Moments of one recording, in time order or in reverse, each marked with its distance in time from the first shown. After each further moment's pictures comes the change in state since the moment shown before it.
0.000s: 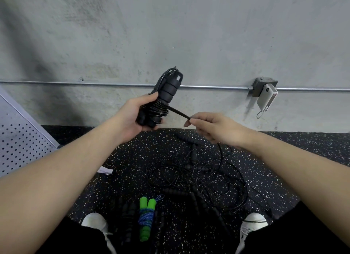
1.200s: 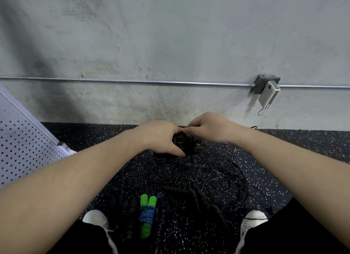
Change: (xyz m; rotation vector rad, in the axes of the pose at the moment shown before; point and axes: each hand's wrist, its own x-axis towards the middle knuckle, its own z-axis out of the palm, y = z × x) left_hand 0.009 -0.032 0.031 1.659 -0.313 0.128; right_hand 0.025 0.003 0.015 -0.476 0.038 0.110
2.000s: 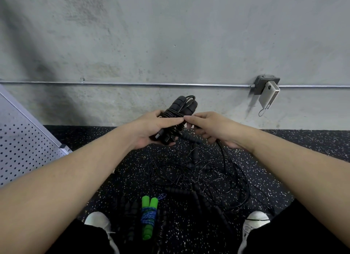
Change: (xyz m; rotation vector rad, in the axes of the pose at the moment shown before) left_hand -0.008 -0.008 -0.005 -1.531 0.123 -0.231; right_hand -0.011 -0.005 -0.006 0.547 -0.059 0.123
